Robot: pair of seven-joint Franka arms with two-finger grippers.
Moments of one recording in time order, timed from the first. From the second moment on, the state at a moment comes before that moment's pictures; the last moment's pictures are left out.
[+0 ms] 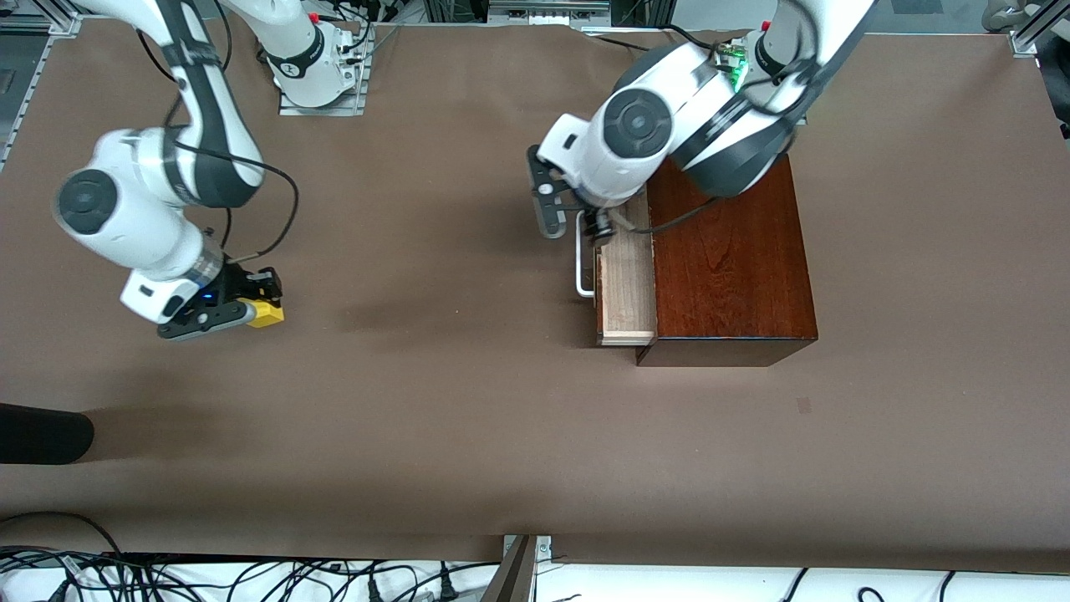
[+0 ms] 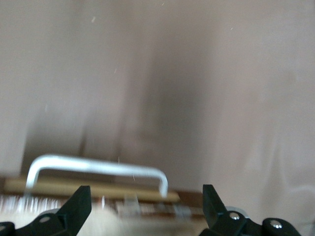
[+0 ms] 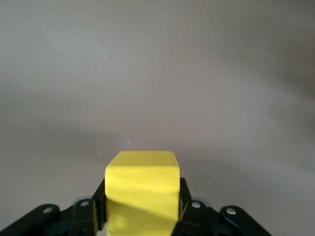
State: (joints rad) left arm -0.15 0.51 -0.67 -1.56 0.05 1.88 0.63; right arm 0.24 0.25 -0.15 -2.07 0.07 2.38 -0.23
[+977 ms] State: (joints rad) left arm -0.23 0.67 -0.61 -1.53 0.32 1.87 0.80; right arm 0.22 0.40 -0.11 -2.24 0.08 2.70 -0.04
